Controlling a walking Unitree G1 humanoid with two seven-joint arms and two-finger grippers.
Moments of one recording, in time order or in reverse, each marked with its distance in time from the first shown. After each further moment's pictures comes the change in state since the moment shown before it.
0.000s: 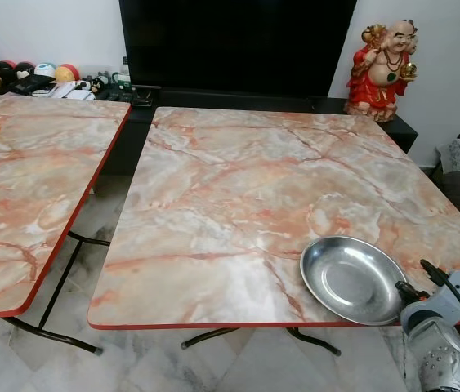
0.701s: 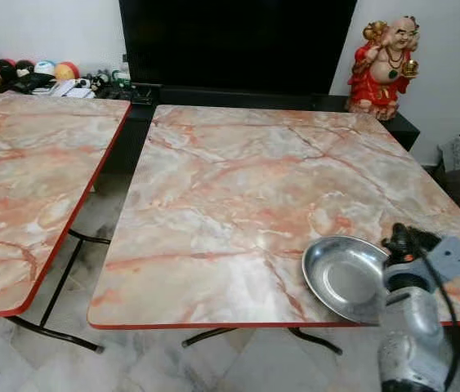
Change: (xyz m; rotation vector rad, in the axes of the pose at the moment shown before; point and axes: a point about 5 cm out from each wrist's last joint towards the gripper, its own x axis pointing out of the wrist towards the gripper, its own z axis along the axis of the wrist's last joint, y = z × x) left arm 0.000 0.000 0.000 -0.003 0.000 0.002; right arm -0.020 0.072 0.003 -0.083 -0.376 0.222
